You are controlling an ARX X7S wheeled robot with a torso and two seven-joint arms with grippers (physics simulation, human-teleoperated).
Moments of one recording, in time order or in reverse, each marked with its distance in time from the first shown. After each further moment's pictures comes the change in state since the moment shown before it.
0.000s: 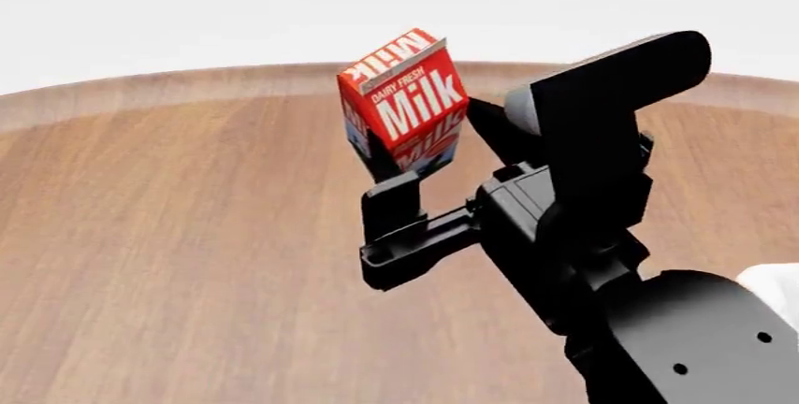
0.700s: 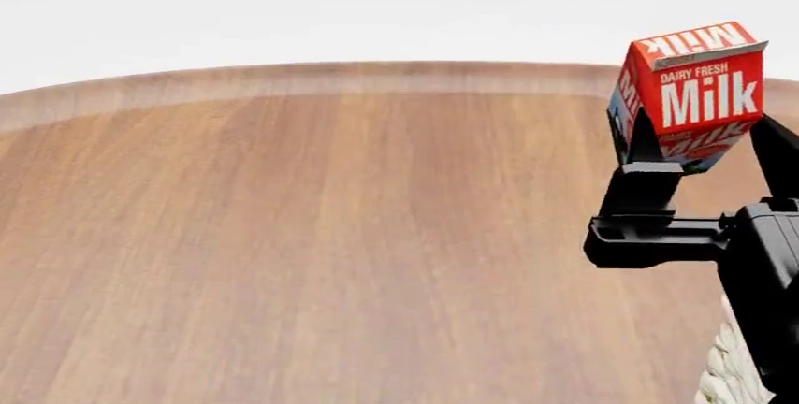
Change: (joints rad) left arm -0.033 0.003 0.047 -0.009 0.007 0.006 0.001; right arm -0.131 0.081 0.396 -0.186 0.013 0.121 0.173
